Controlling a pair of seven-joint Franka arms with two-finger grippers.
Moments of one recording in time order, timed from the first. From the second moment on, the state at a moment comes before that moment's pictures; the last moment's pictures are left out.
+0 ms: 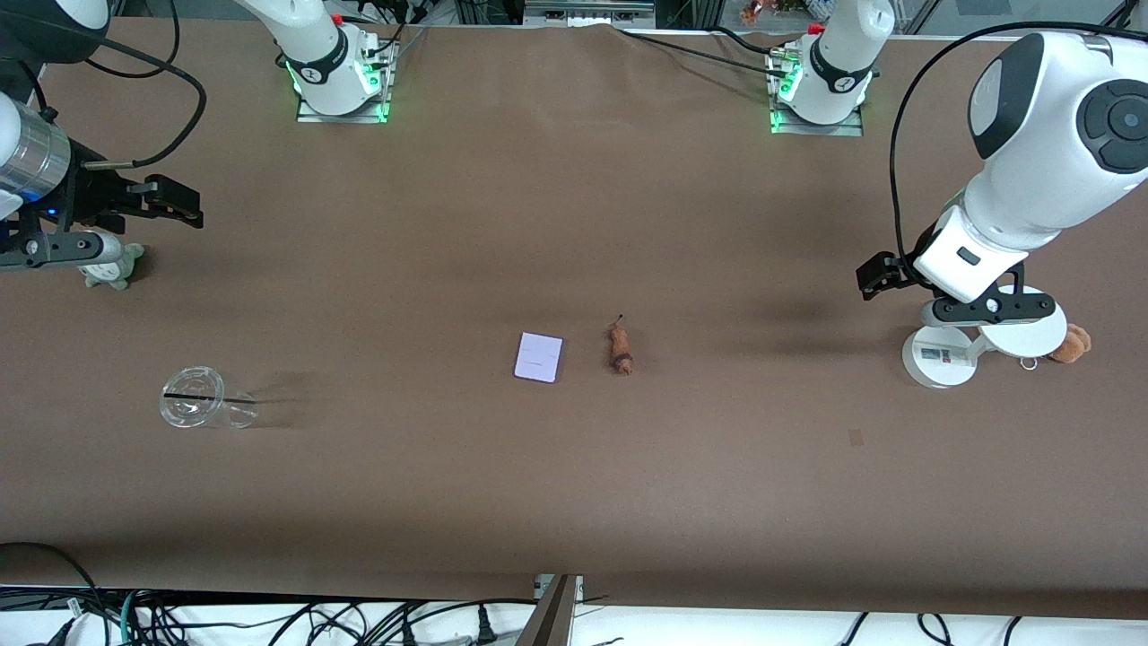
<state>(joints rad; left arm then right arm) -0.15 0.12 -0.01 -1.74 0.03 1.84 -0.23 0.20 0.11 -0.14 -1.50 0.00 1.46 -0.04</state>
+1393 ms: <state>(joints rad) -0.17 0.16 -0.04 -1.74 0.06 1.87 -0.33 0.20 0.11 -0.15 -1.50 -0.01 1.47 -0.04</state>
